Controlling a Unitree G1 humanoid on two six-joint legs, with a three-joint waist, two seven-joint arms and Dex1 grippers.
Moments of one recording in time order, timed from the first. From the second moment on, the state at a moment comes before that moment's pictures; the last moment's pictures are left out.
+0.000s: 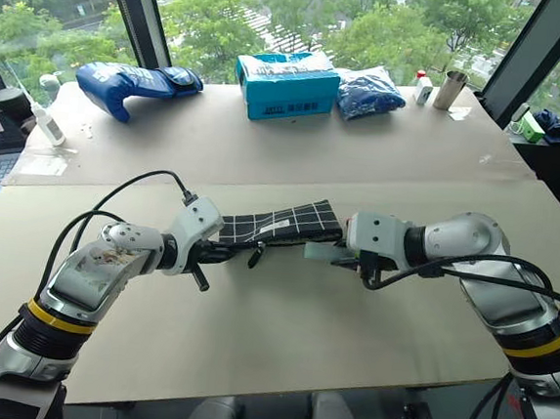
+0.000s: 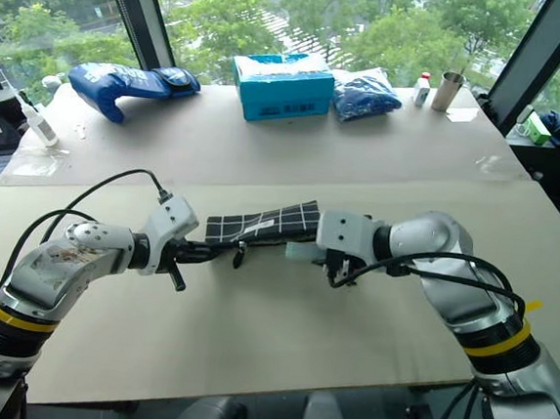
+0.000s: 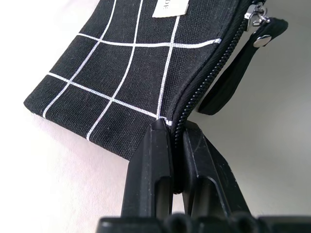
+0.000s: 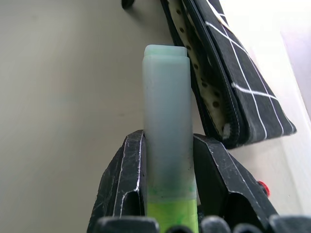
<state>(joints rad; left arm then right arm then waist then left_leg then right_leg) -0.43 0.73 -0.17 -0.27 -0.33 0.88 -0.77 -0.66 -0.81 0.35 -0.23 0.01 0.49 1.13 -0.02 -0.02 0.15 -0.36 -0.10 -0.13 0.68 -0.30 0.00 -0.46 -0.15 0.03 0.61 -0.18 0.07</state>
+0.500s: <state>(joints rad) -0.43 0.73 -0.18 -0.28 -0.31 0.89 -0.76 -0.68 -0.77 0.34 -0.16 0.02 0.48 1.14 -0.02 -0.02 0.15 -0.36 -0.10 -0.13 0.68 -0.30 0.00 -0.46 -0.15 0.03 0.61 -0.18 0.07</state>
